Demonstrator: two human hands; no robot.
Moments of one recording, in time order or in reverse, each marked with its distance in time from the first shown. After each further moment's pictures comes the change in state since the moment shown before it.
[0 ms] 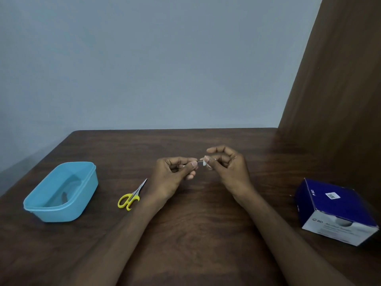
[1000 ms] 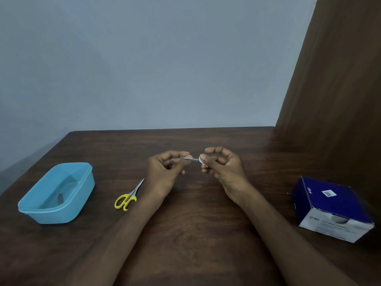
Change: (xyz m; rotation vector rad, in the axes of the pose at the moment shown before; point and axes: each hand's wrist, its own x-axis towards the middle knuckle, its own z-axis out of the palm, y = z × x) left_hand 0.002 0.002 0.000 0.072 0.128 0.124; right_hand -0.002 -0.009 0.006 0.303 0.033 0.242
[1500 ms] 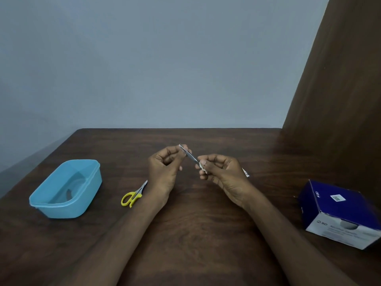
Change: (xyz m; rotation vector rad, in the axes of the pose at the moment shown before) left_hand 0.003 -0.003 0.000 -0.207 0.156 -0.012; right_hand -0.007 0.001 0.005 -0.008 -0.187 0.102
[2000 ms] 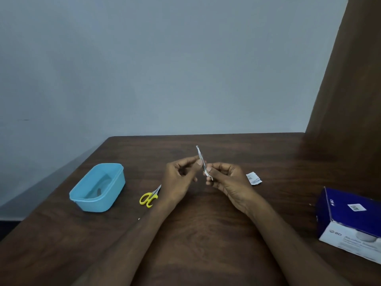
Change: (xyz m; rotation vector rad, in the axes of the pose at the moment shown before) left_hand -0.015 0.010 -0.006 0.342 -0.115 0.118; right_hand 0.005 0.012 0.007 0.093 -0.059 0.025
